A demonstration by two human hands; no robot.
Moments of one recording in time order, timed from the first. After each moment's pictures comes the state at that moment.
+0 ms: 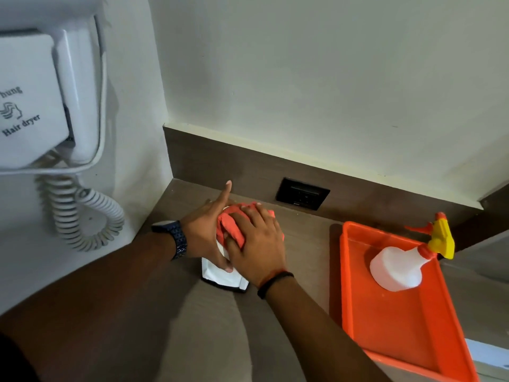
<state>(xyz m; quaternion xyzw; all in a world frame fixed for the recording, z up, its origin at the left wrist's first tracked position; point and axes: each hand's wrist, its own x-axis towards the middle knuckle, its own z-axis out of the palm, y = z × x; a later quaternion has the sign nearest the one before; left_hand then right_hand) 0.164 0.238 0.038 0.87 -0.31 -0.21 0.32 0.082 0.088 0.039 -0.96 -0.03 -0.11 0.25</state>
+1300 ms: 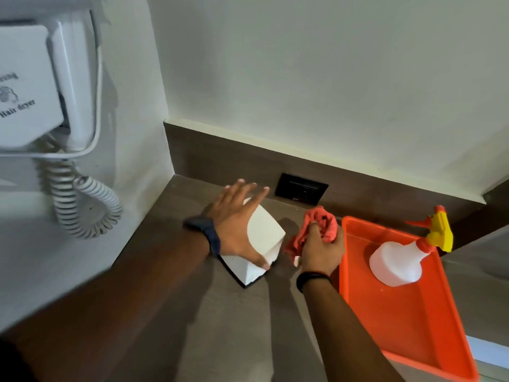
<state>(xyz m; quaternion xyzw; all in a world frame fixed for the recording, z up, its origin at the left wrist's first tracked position) 0.139 0.178 0.043 0.94 -0.32 -0.04 0.14 0.065 0.015 0.032 -0.60 0.41 -0.29 0.62</state>
